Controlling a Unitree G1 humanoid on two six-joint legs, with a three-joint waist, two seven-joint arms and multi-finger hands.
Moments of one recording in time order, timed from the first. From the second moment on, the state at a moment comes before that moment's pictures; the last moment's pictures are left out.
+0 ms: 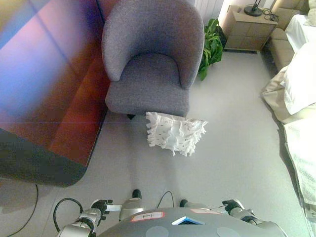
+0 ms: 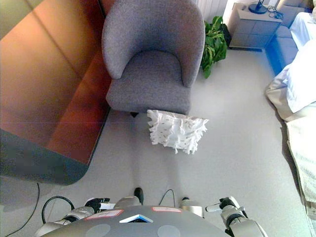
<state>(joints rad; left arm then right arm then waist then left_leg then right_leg) 0.01 0.30 -0.19 1.32 -0.02 0.09 -0.04 0.01 -0.27 0.23 1.32 -0.16 0.19 -0.13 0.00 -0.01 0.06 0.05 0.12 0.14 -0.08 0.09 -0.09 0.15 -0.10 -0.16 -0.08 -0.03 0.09</state>
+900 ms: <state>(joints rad) -0.05 0.30 -0.11 1.33 -0.05 0.06 -0.05 -0.08 -0.23 0.22 1.37 -0.20 0.12 -0.10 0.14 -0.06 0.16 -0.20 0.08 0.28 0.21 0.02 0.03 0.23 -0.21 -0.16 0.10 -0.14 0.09</state>
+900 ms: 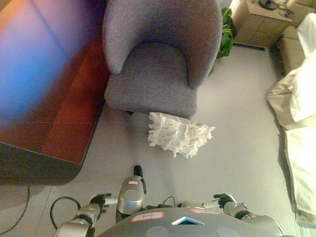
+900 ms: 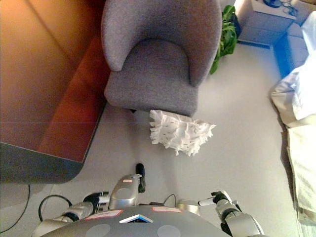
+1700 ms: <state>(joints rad) -0.18 0.39 -0.25 1.31 -0.08 0.07 -0.07 -0.32 -0.29 0.39 1.23 -0.33 0.14 -0.33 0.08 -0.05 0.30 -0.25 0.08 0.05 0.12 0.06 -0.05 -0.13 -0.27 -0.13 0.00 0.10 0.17</state>
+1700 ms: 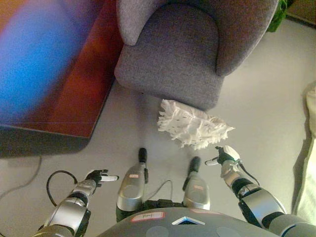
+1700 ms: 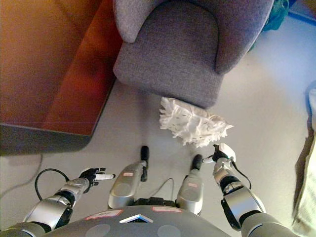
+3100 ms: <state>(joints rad) -0.20 0.29 -0.36 1.08 -0.41 0.02 -0.13 -1.09 -0.71 0.58 1.24 -0.37 0.39 -0.09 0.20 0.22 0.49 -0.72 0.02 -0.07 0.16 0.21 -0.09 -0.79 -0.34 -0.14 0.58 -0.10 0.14</state>
